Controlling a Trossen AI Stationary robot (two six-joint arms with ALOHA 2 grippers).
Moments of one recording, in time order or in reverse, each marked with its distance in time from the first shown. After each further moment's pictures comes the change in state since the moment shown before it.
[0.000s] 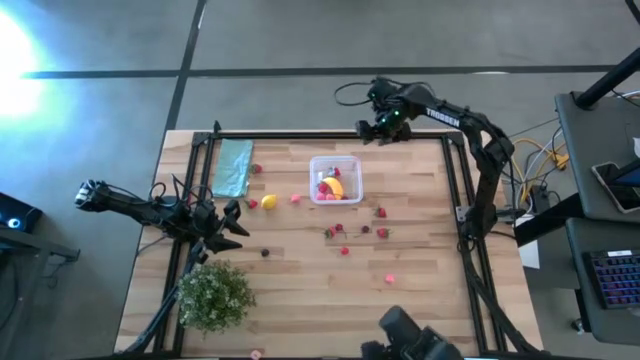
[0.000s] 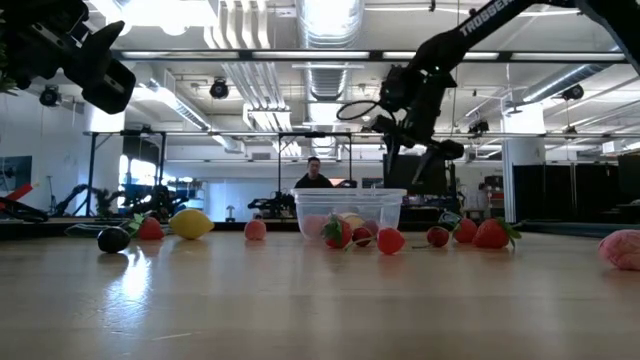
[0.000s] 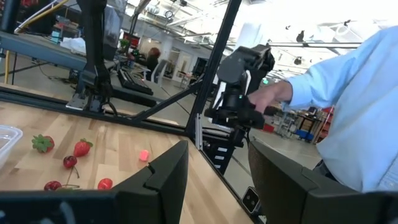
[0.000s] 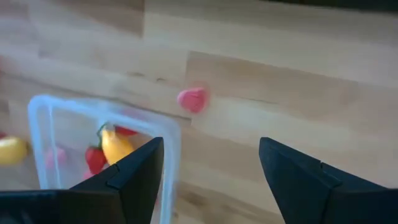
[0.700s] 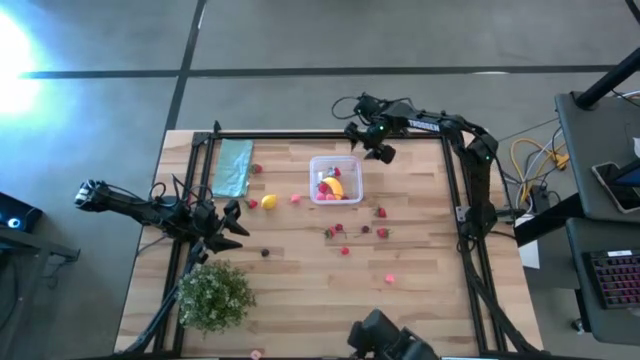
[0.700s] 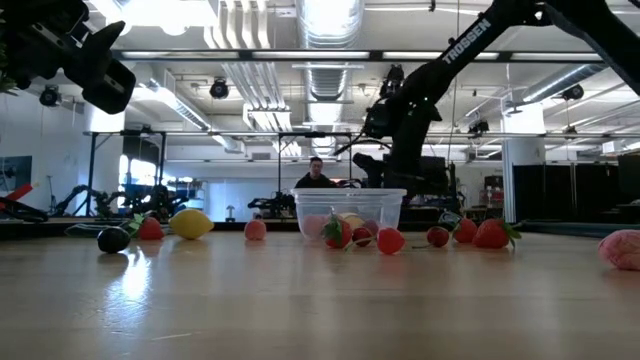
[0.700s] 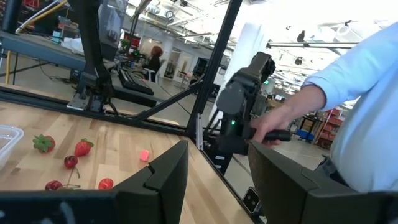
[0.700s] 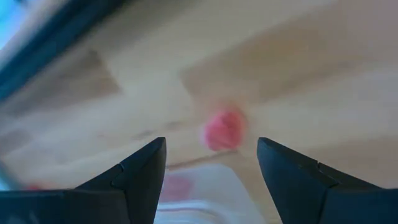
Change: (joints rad) left arm 0.000 0.000 0.000 0.000 -0.003 0.000; right arm 0.053 0.127 -0.086 0.237 0.004 0.673
